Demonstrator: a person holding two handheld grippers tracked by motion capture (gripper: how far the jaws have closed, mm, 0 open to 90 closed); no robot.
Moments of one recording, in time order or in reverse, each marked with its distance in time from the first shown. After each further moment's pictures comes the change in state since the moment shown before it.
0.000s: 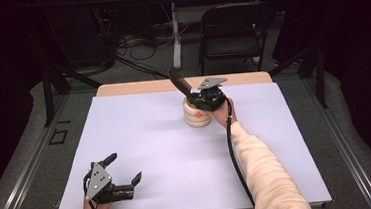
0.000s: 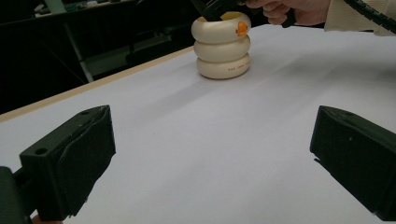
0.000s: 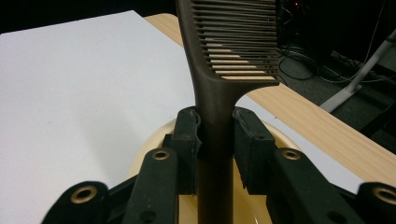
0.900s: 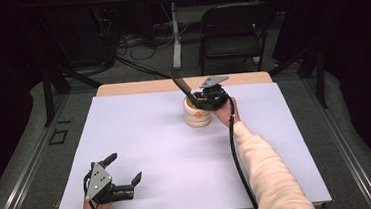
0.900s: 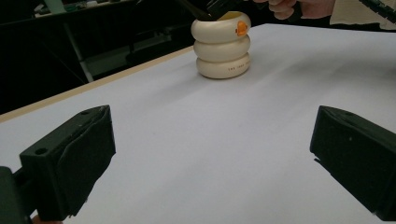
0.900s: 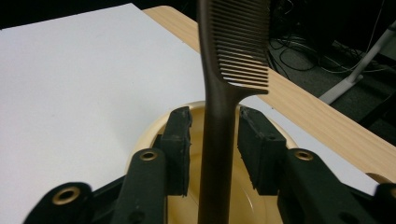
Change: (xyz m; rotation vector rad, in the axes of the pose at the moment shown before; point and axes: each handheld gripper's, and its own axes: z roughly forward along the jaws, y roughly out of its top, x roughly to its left) left arm 0.000 0.000 0.000 0.001 0.001 0.002; right arm -0.003 0.003 -0.009 0.041 0.002 0.018
